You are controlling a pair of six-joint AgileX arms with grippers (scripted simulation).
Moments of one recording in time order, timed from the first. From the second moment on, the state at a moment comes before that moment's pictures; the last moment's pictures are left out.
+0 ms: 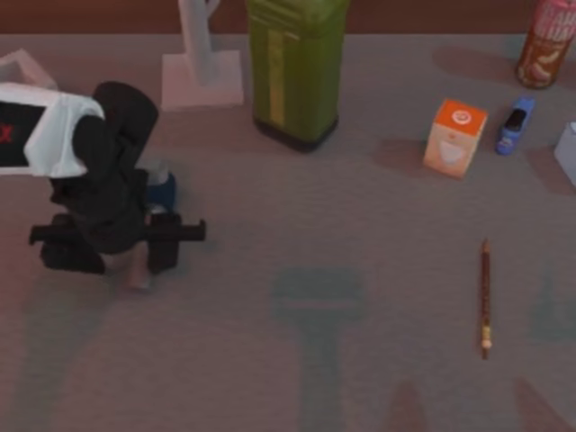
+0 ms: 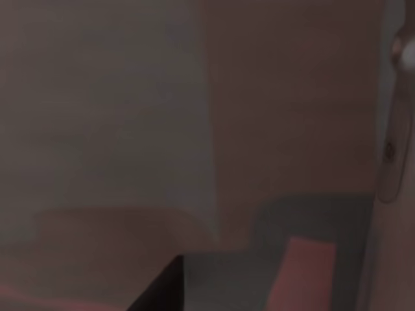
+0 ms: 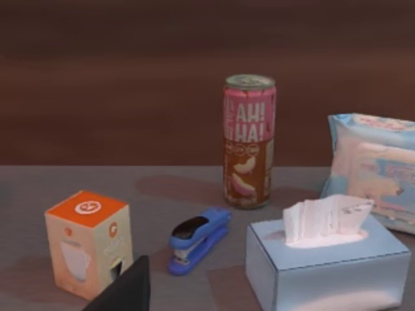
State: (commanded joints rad) left arm -0.31 1.98 1.11 -0.59 0.03 -0.28; right arm 0.00 0.00 0.00 0.00 0.00 0.00
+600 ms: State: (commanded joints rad) left arm -0.31 1.98 1.11 -0.59 0.03 -0.28; right arm 0.00 0.00 0.00 0.00 0.00 0.00
